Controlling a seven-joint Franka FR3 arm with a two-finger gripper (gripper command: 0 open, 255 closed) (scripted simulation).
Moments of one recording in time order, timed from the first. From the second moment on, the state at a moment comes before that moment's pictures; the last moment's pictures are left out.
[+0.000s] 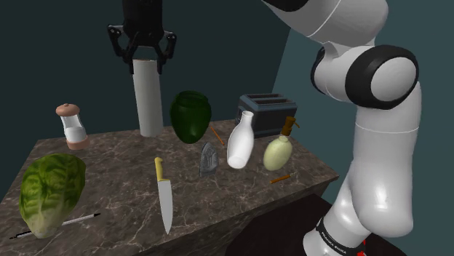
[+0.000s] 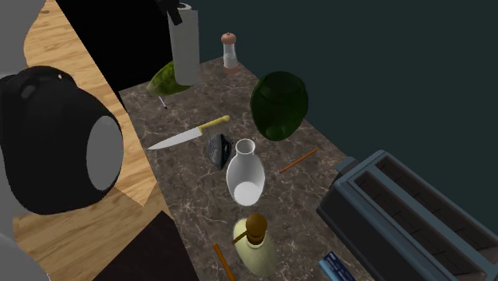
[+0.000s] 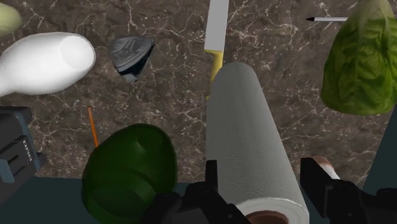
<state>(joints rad) 0.28 0.37 0.49 -0.99 -0.34 1.44 0.94</state>
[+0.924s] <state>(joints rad) 0.31 0.43 0.49 -1.07 -0.37 1.56 1.01</state>
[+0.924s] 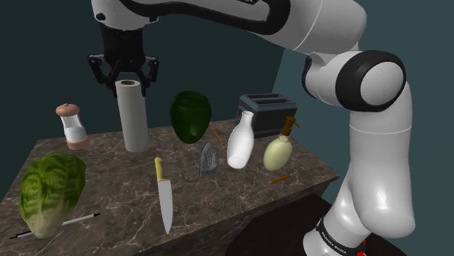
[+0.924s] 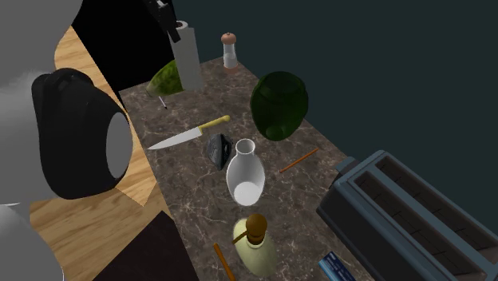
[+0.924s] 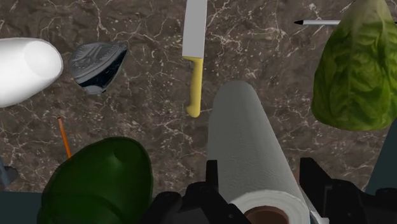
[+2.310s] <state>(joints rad) 0.24 0.35 0.49 -1.47 -0.35 1.88 1.07</state>
